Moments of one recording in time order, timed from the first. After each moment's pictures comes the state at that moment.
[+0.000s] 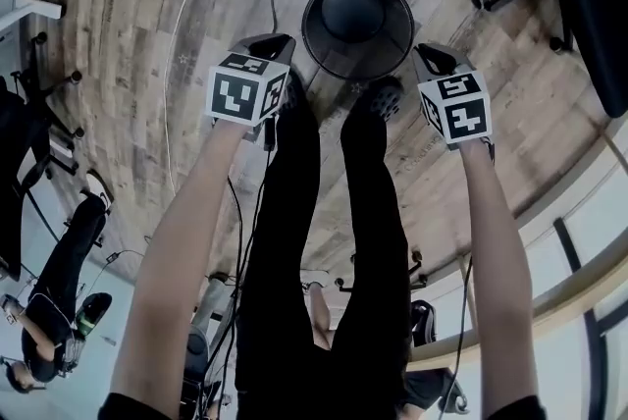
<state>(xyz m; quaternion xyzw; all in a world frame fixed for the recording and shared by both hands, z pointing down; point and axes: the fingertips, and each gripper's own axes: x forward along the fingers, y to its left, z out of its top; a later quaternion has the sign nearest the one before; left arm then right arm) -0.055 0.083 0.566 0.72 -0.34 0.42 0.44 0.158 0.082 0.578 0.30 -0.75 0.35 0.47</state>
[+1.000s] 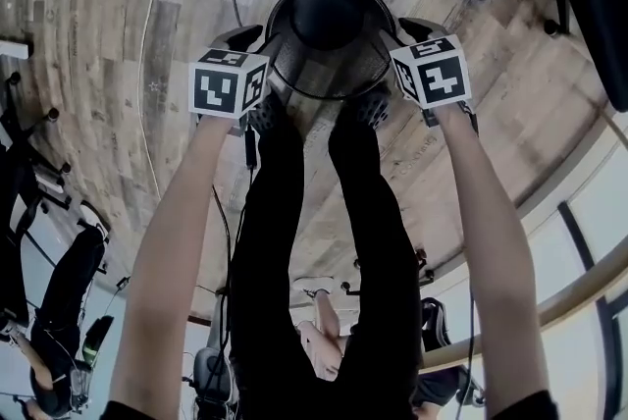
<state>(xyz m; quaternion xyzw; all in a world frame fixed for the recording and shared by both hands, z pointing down) -0.039 0.054 0.657 0.72 -0.33 0.42 0.44 0.161 0.049 0.668 0.33 -0.72 0.40 0.47</state>
